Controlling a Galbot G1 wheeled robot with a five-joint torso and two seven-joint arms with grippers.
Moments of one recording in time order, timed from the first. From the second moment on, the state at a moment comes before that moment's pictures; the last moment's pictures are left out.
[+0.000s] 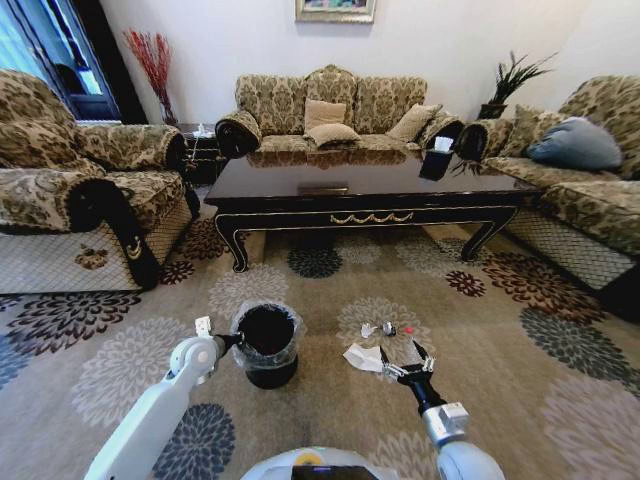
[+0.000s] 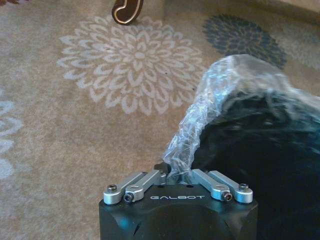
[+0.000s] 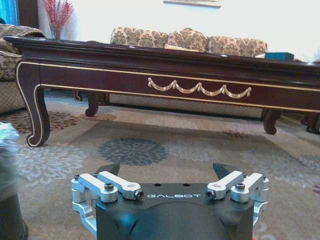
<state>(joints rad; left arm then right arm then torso) 1.13 -1.01 -0.32 -1.82 -1.19 0.74 -0.58 -1.76 1.30 0.61 2.00 0.17 0.12 -0.05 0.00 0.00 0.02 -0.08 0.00</state>
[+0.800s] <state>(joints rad) 1.25 -0.89 -0.41 -2.03 -1.32 0.74 -0.68 -1.57 1.15 0.59 1.88 0.43 -0.17 0.07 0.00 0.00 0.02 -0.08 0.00</state>
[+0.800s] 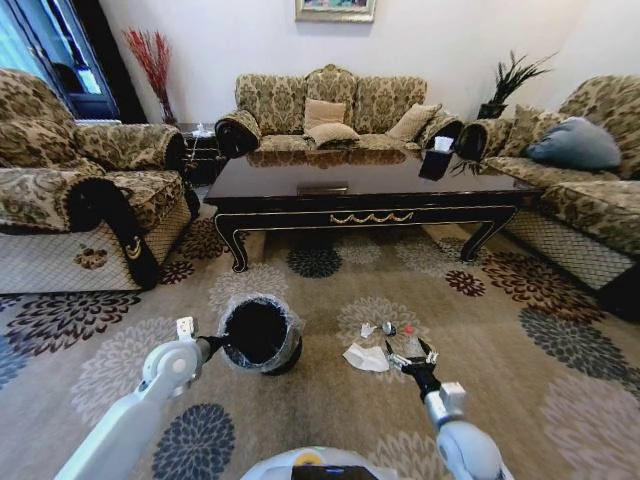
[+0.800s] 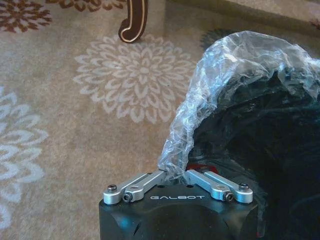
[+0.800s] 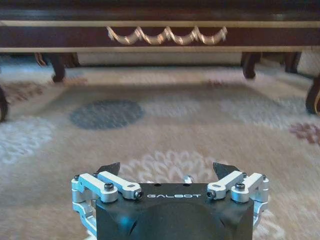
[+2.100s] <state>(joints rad) 1.22 -0.78 -0.26 -2.09 -1.57 0.73 -0.86 -1.03 1.00 0.30 1.16 0.57 -0.39 0.13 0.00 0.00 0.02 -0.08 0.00</state>
